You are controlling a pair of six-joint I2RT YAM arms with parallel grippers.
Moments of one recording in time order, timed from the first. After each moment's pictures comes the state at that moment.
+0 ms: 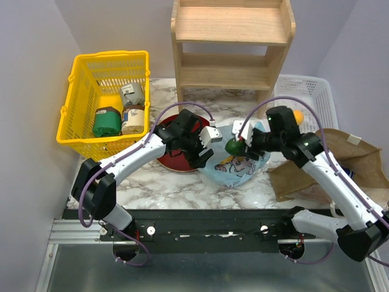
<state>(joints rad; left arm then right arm) -0.70 1.52 1.21 -0.60 0.44 0.39 0.55 1.13 1.12 -0.81 -0.42 -0.82</state>
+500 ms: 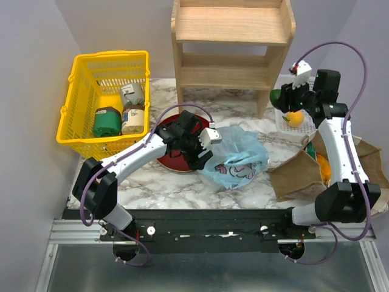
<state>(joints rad) -0.70 1.54 1.20 -0.64 0.43 0.39 -0.03 1.39 1.39 -0.59 -0.42 -0.39</state>
